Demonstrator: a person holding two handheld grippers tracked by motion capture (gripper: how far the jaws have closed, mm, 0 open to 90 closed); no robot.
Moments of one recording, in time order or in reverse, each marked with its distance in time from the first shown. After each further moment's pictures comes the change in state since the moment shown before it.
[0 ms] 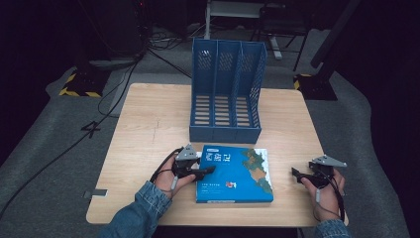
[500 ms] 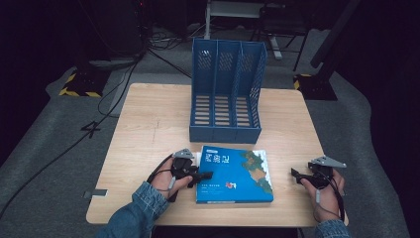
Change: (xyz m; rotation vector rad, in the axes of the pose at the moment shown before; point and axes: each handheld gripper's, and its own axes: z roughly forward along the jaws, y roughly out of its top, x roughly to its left) left arm 0.002 -0.013 -0.009 0.087 -0.136 -0.225; right arm 0.003 -0.001 -0.001 -0.001 0.007 -0.008
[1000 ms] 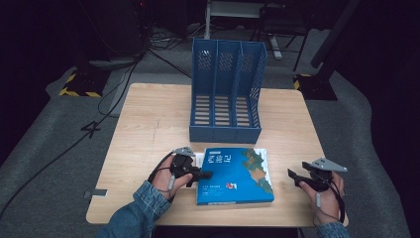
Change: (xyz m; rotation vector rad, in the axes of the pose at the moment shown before) left arm -0.014 0.018 -0.011 0.054 -0.027 0.002; right arm 0.029 0.012 -0.029 -0.090 0.067 -0.073
